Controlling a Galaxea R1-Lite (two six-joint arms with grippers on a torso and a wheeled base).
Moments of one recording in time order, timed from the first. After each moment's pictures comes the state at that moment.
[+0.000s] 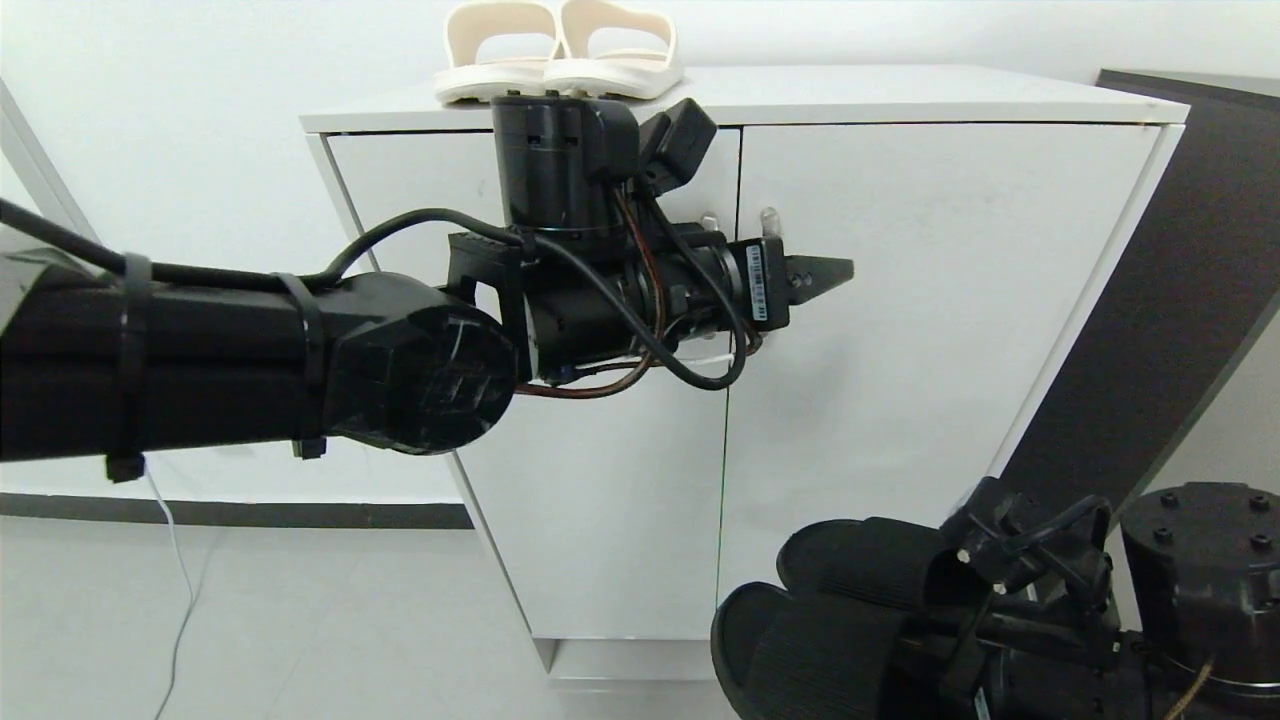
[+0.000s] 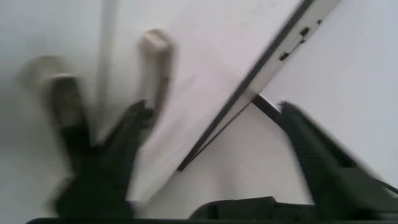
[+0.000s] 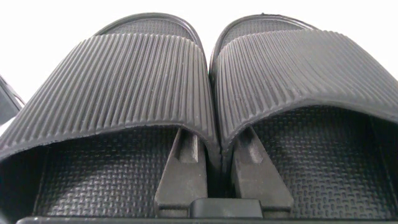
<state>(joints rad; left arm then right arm) -0.69 1.89 -1.49 -0.38 -0.25 -0.28 0.81 1.44 -0.46 -0.53 0.00 0.05</state>
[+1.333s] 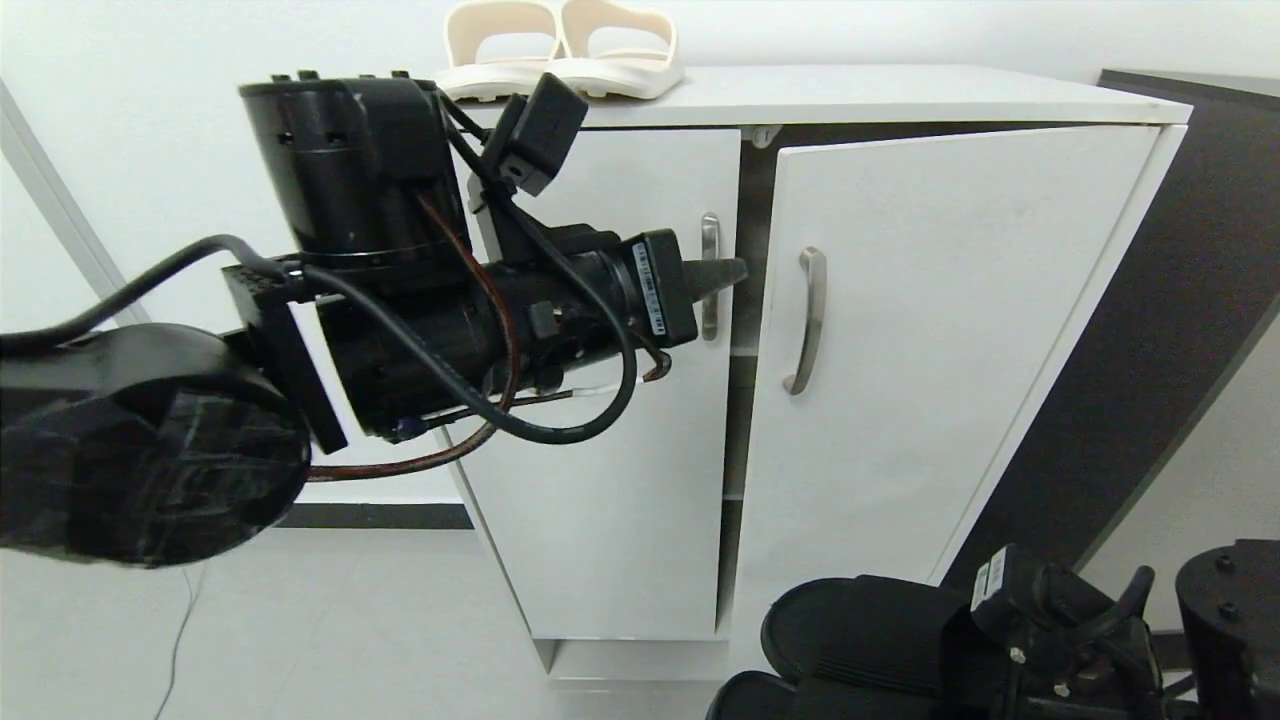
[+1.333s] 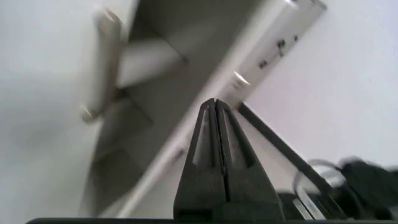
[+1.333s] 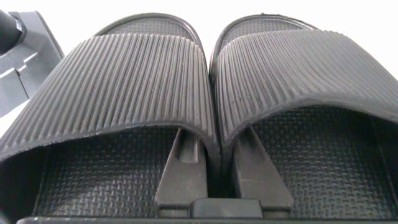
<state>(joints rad) -0.68 1.65 -1.16 -0.55 -0.27 -0.36 0.87 1.37 -0.37 -0.53 0.11 0.04</state>
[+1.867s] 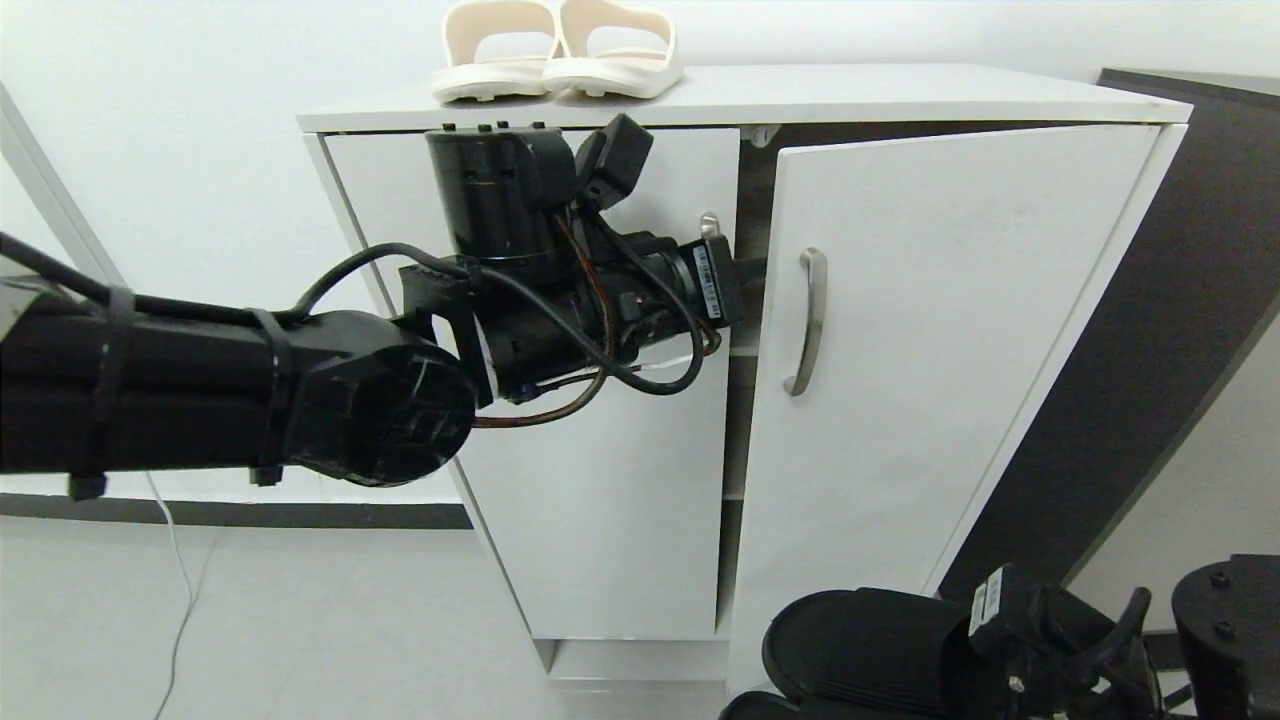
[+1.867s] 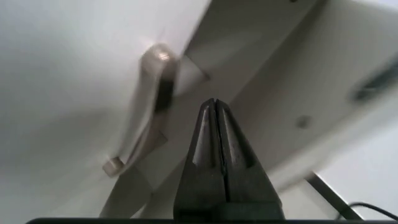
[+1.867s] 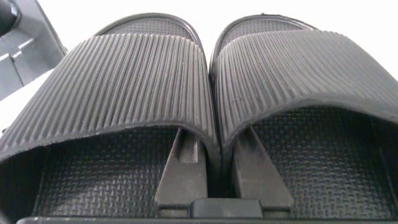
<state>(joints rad) -0.66 1.85 -1.34 -0.57 -0.26 -0.36 0.88 1.38 -0.35 -0.53 0.11 0.01</state>
